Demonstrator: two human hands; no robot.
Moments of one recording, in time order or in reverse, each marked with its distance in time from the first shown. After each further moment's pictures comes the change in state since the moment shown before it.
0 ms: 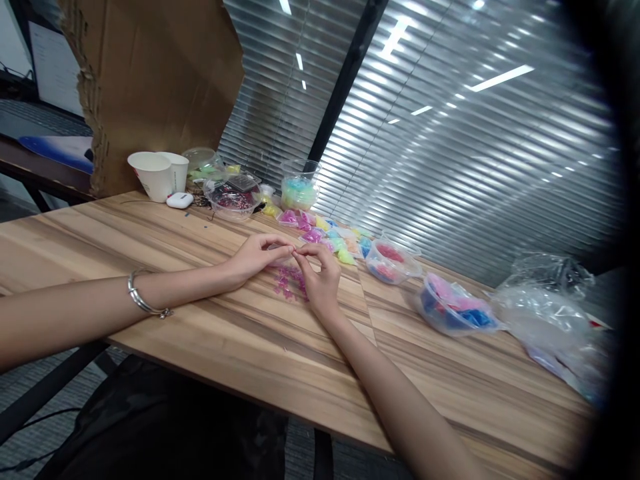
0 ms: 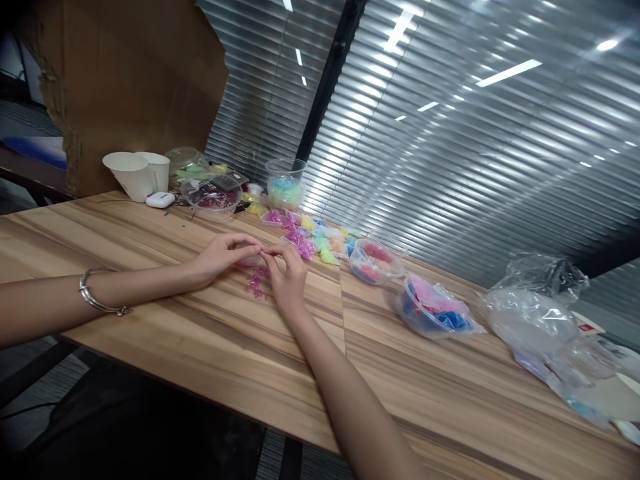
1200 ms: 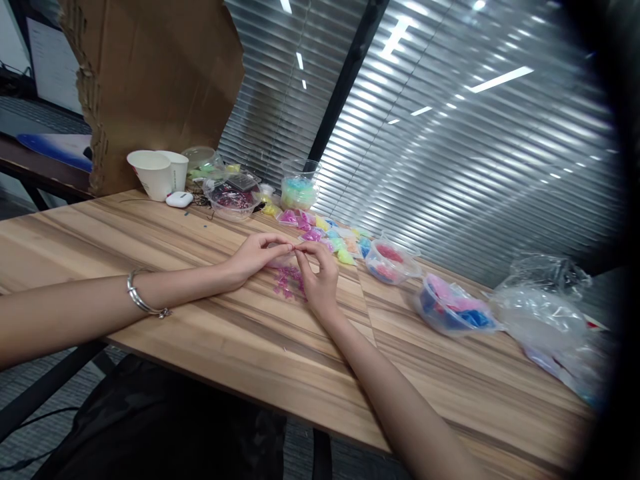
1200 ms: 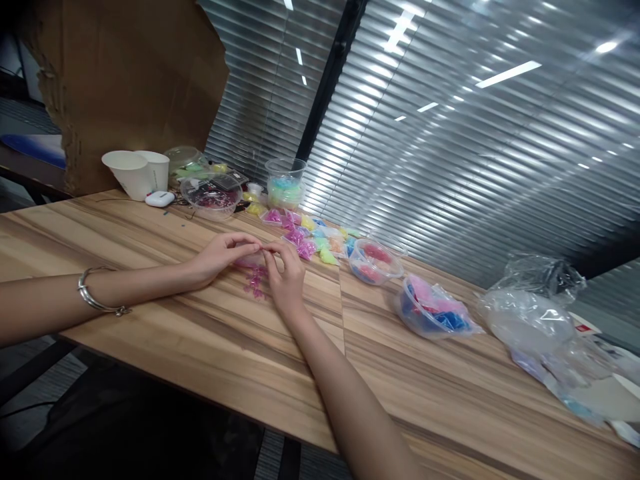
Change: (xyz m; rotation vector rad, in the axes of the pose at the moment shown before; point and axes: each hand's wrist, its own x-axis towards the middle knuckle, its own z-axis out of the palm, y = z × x) left_hand -0.001 0.002 0.001 -0.040 0.017 0.014; right_hand 0.001 0.000 0.000 -0.036 -0.029 -0.056
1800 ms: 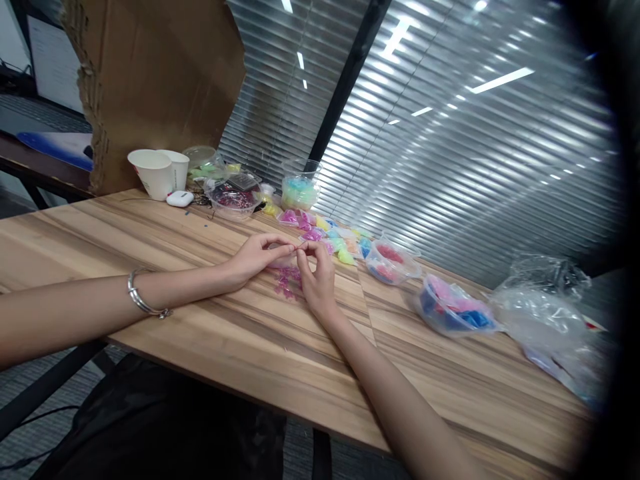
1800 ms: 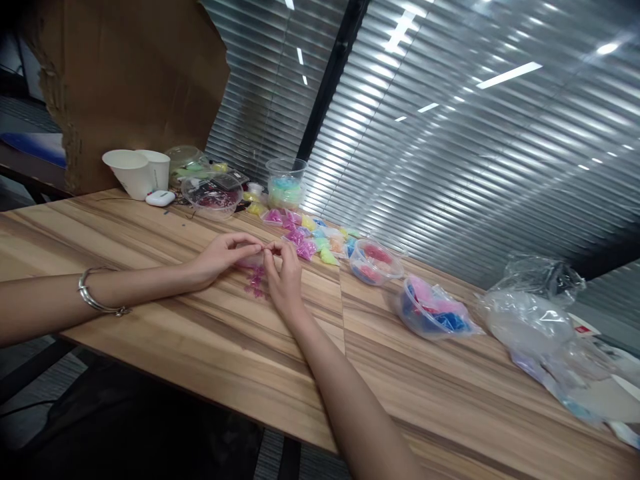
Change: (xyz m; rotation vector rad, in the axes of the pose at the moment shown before) left_hand -0.001 0.001 0.002 -0.014 0.005 -0.009; right_hand -0.002 0.005 0.005 -0.006 -0.036 0.079
